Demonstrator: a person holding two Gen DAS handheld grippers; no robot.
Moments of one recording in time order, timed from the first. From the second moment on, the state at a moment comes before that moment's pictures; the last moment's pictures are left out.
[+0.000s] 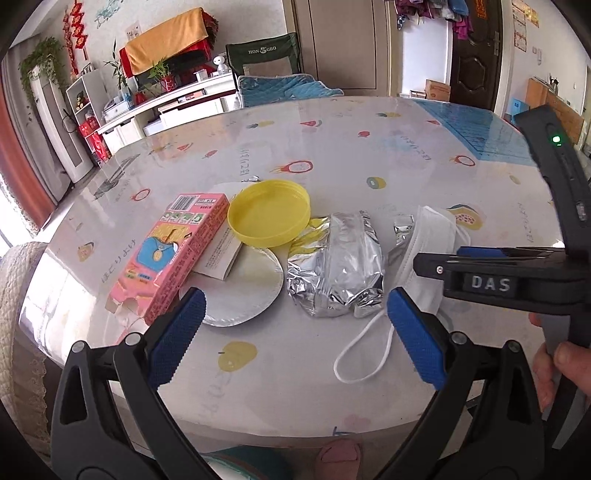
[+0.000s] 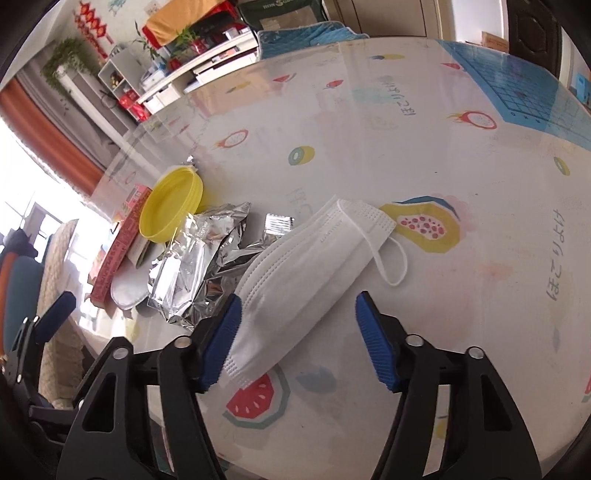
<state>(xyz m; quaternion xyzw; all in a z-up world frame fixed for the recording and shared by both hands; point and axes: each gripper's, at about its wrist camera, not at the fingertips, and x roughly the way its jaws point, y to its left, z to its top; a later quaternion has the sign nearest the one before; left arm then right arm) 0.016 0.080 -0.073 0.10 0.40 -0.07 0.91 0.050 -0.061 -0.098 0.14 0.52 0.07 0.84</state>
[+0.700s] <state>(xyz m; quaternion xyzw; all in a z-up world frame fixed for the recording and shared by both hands) 0.055 0.050 -0.104 0.10 0.45 -0.10 0.88 0.040 -0.089 -0.077 0.14 0.50 0.08 0.85</state>
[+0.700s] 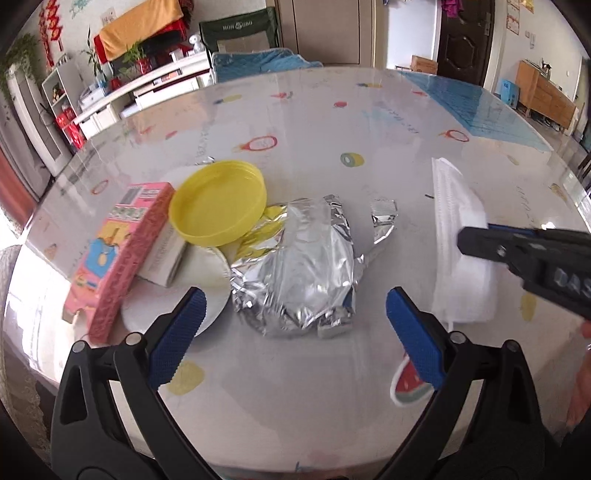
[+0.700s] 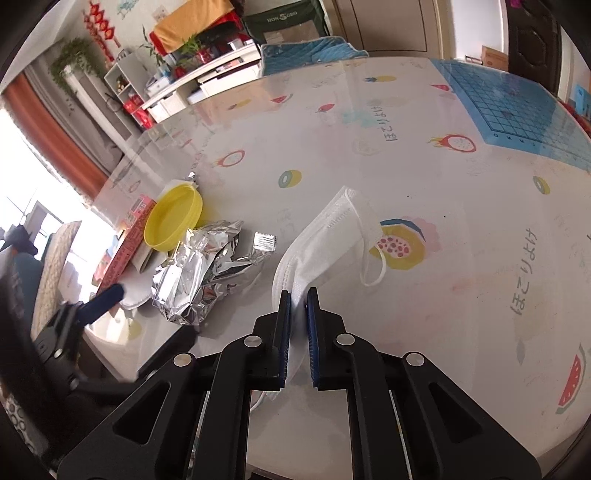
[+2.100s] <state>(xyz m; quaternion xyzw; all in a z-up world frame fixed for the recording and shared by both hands) -0.069 0.084 0.024 0.15 0.30 -0.09 0.94 -0.059 -0.068 0.044 0.11 0.42 0.14 0.89</state>
